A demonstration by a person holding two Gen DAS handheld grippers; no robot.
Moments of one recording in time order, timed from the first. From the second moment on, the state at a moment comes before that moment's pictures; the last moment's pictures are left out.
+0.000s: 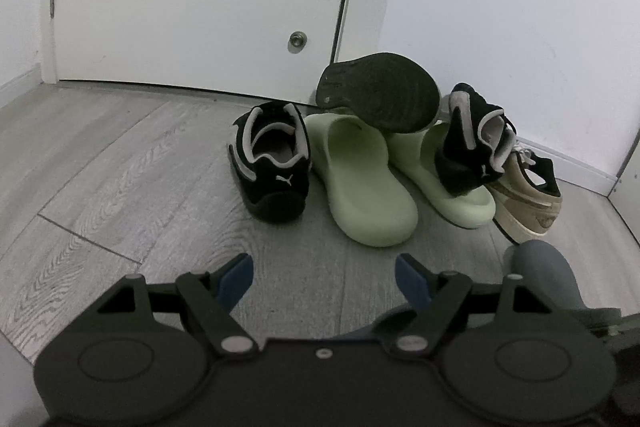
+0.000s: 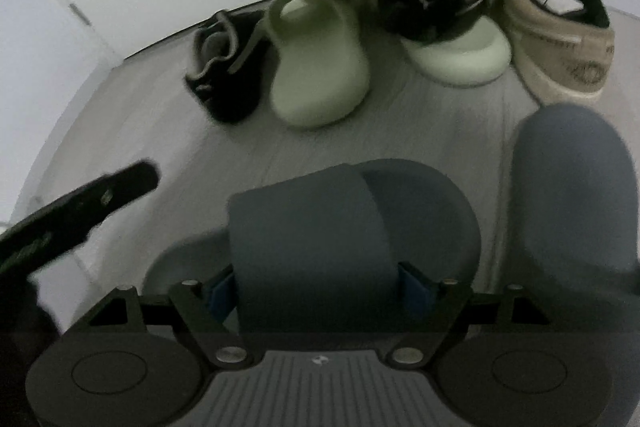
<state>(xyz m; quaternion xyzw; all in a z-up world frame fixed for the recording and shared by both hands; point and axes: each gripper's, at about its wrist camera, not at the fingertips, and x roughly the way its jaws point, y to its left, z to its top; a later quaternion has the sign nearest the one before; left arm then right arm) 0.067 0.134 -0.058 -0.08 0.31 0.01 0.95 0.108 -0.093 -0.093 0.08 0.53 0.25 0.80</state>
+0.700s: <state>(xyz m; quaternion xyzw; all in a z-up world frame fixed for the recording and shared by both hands) 0.066 0.131 -0.057 -0.07 0.31 0.00 0.95 0.095 -0.090 -0.091 0.19 0.52 0.15 0.82</state>
